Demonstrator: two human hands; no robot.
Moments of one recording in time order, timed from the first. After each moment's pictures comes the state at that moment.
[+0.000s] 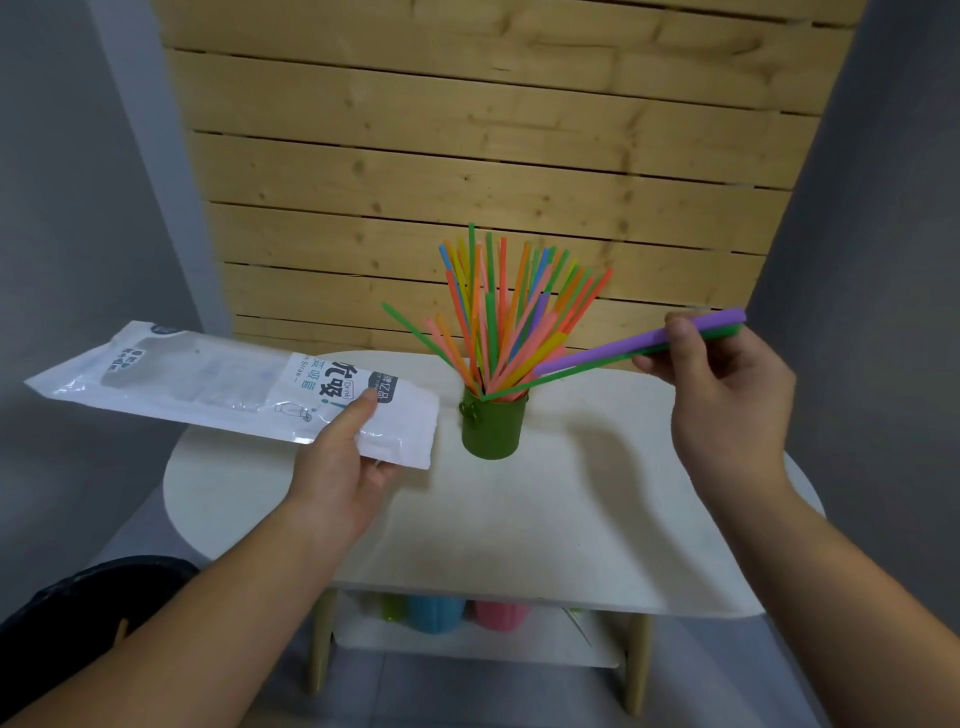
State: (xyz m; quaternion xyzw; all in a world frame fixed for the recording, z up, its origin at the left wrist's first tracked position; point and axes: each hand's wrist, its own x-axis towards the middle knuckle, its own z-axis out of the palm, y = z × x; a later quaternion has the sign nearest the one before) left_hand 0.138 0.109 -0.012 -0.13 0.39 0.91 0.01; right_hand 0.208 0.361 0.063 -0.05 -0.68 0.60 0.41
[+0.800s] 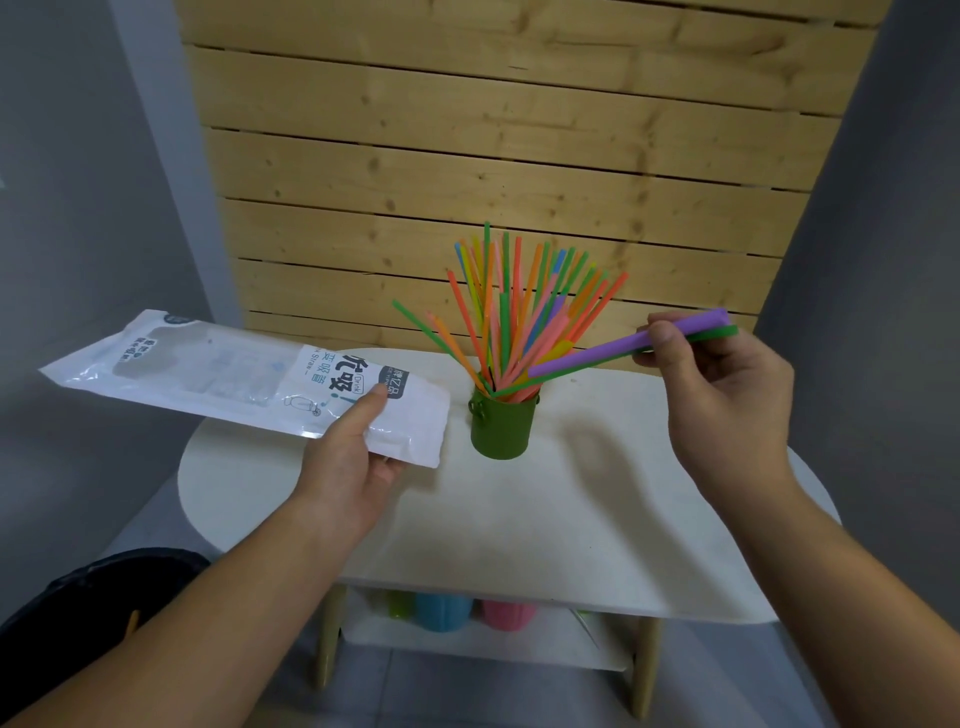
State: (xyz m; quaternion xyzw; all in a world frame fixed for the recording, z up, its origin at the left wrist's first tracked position) left_hand 0.140 0.104 -0.008 -0.11 0.38 0.92 0.00; right_hand 0.206 0.348 0.066 0.02 -0.72 0.56 0.41
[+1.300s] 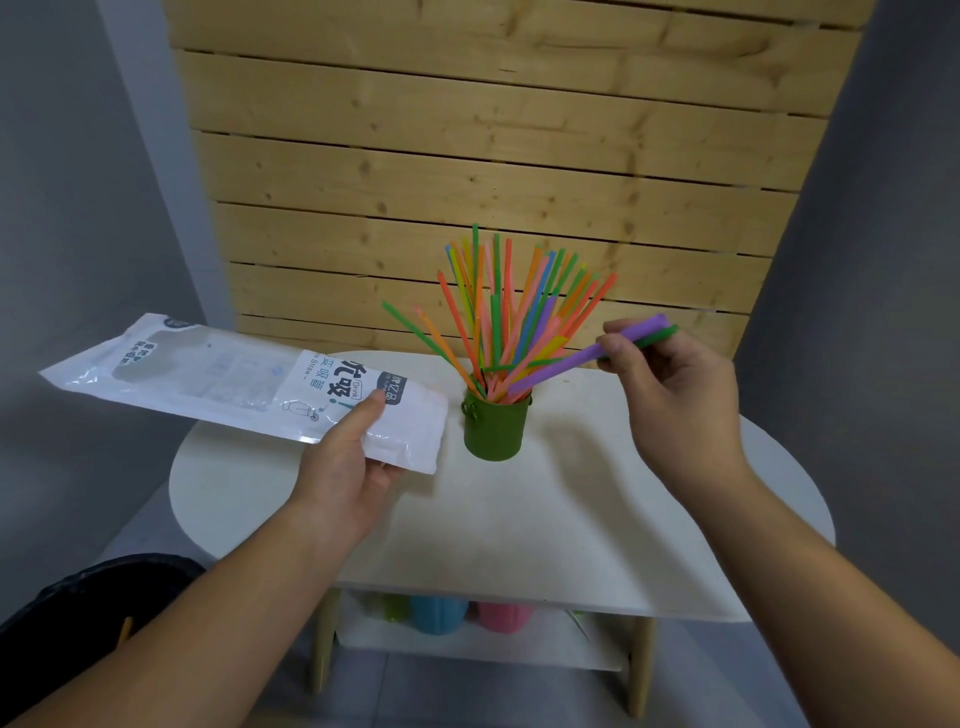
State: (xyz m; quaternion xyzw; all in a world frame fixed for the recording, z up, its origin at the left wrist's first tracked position) left_hand 0.143 0.109 -0.009 -0.12 0.39 0.91 0.02; right_hand 0.200 0.339 0.063 0.04 -0.75 0.56 0.35
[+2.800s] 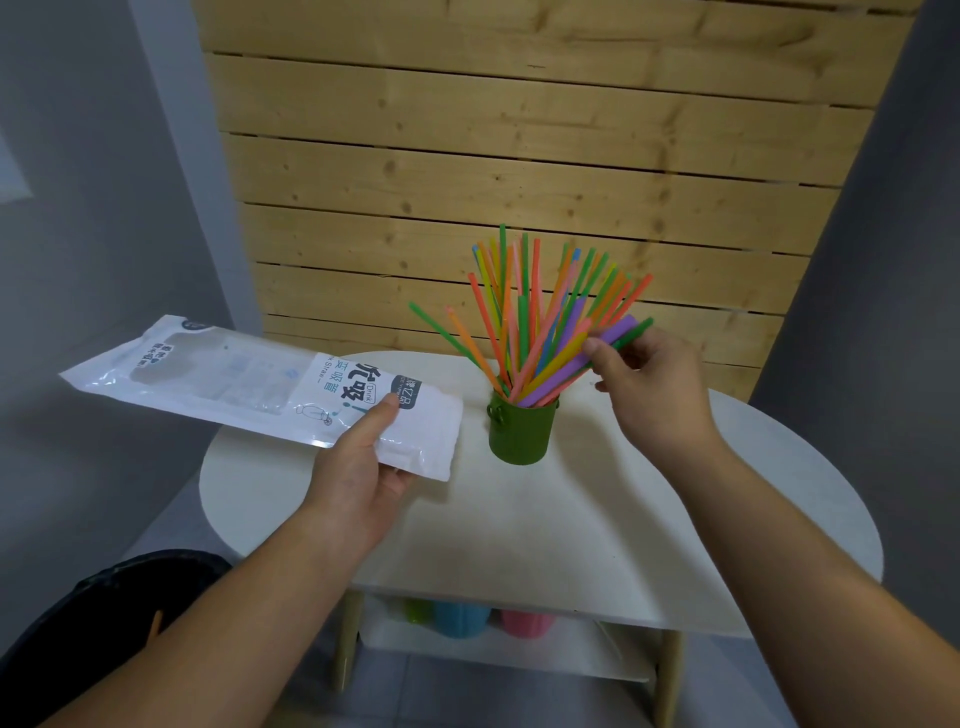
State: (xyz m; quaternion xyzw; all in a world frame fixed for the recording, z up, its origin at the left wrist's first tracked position) left_hand 0.142 0.096 -0.010 -0.12 0.40 0.91 0.00; right_hand 0.144 0.332 0.044 -0.01 -0.81 0.51 0.29
